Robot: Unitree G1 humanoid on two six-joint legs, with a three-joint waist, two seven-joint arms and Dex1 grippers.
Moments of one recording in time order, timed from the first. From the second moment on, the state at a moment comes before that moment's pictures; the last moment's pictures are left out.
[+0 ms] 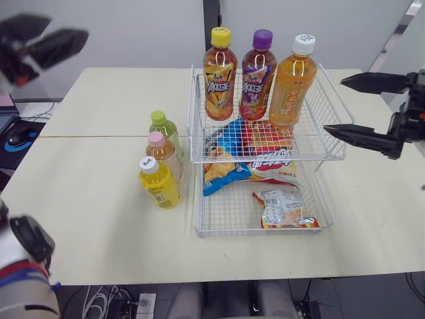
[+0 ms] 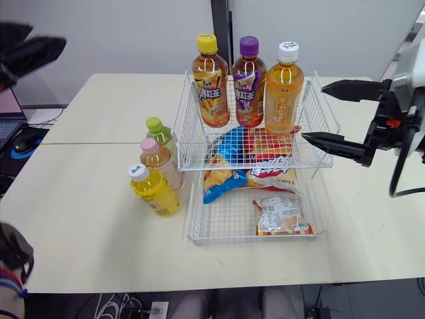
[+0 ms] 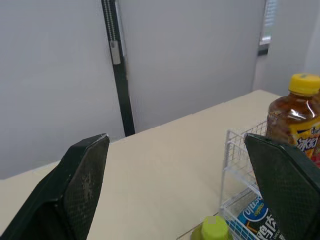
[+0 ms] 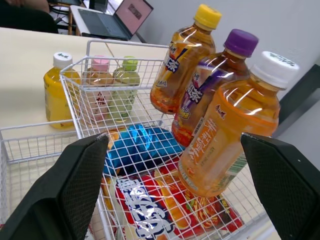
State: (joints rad) left arm -0.67 0.92 0.71 -0.19 -0.49 1.08 -0.89; right arm -0.59 -1.09 -0.30 -0.38 0.82 0.66 0.98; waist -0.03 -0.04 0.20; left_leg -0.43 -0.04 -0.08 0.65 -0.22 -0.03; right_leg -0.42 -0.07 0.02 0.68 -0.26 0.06
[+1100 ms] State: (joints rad) left arm -0.09 0.61 0.65 -0.83 -1.02 1.08 -0.26; right arm -0.87 -1.00 -0.04 -0.28 0.88 0.80 1.24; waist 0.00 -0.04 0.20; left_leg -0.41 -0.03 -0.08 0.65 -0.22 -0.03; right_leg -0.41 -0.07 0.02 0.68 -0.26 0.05
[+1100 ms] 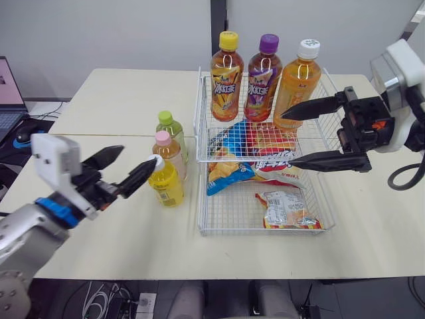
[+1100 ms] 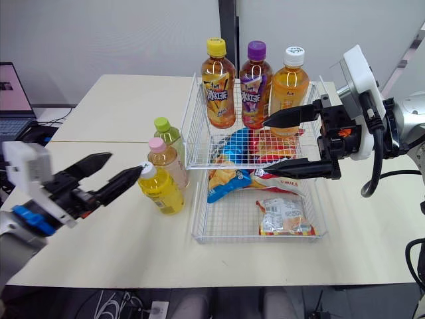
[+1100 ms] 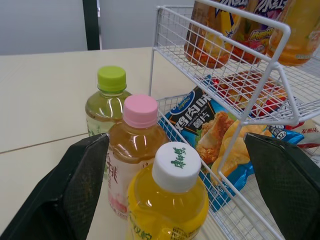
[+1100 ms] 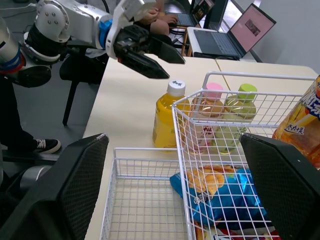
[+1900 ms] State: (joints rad) left arm -0.14 0.52 0.29 -0.82 -0.75 0.98 0.01; right arm -0.87 -1.00 -0.06 -0.31 0.89 0.82 1.22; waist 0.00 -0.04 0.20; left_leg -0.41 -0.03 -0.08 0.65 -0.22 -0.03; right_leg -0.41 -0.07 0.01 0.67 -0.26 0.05
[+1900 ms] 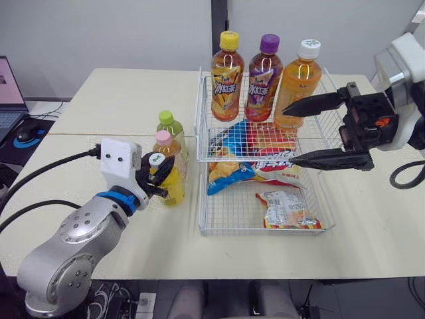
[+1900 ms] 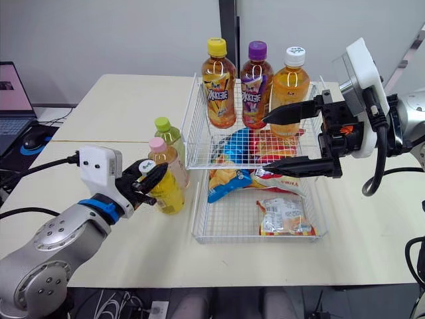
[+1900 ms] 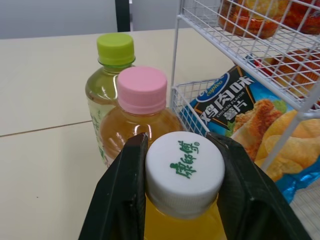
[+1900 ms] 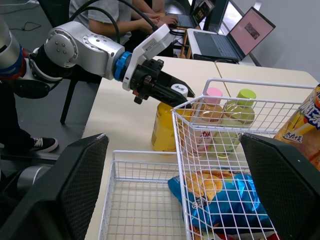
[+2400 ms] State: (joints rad) left arm 0.02 0.69 0.57 -0.88 -0.88 0.93 -0.20; right arm -0.87 -1.01 -0.10 -0.27 0.87 0.82 1.22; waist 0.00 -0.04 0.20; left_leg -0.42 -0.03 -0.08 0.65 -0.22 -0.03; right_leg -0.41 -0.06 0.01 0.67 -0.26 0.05
